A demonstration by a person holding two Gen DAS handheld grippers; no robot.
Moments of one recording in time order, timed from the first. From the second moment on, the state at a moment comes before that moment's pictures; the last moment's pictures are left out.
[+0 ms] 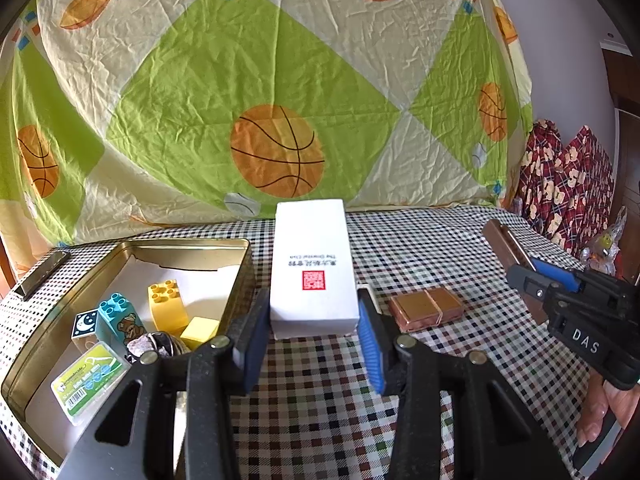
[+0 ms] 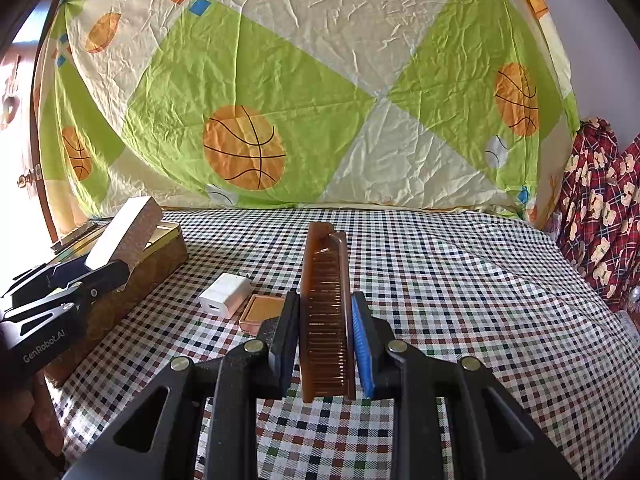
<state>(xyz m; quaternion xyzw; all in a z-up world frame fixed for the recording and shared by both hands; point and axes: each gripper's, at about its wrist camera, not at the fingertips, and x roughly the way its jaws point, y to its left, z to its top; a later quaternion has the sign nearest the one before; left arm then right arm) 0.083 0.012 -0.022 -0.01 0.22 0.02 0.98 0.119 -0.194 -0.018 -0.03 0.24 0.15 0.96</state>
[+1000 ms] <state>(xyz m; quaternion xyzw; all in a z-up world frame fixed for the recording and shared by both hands) 0.062 0.014 -0.016 -0.01 0.17 0.04 0.98 0.101 -0.199 -0.010 -0.02 0.19 0.15 0.97</state>
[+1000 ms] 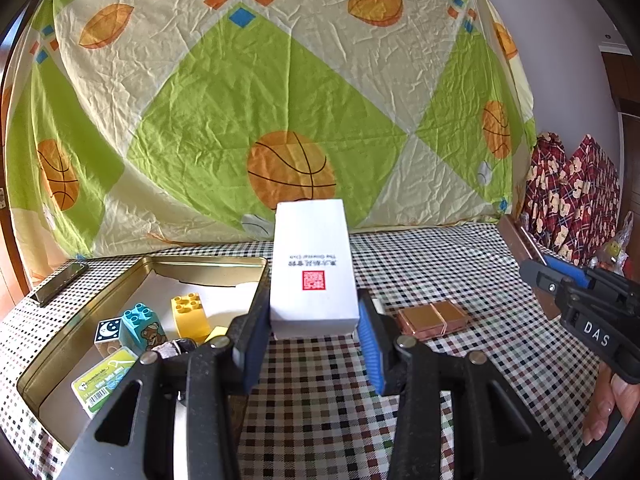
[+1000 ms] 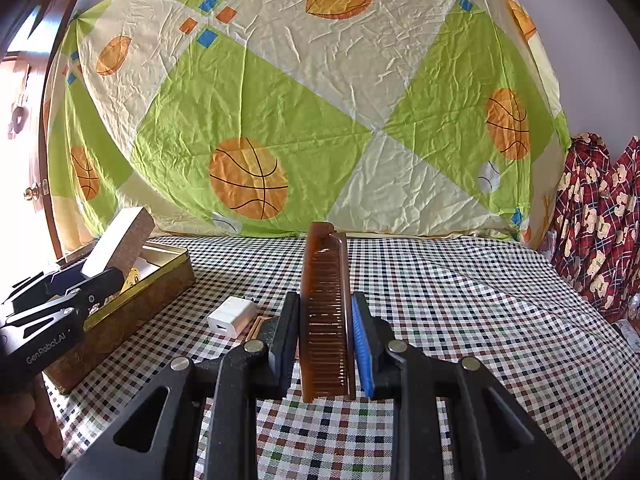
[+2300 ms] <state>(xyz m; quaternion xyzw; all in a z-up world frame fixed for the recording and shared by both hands) 0.037 0.017 -0.011 -0.01 0.13 0.08 0.99 0.077 -0.189 -0.003 -0.02 0.14 0.18 0.97</state>
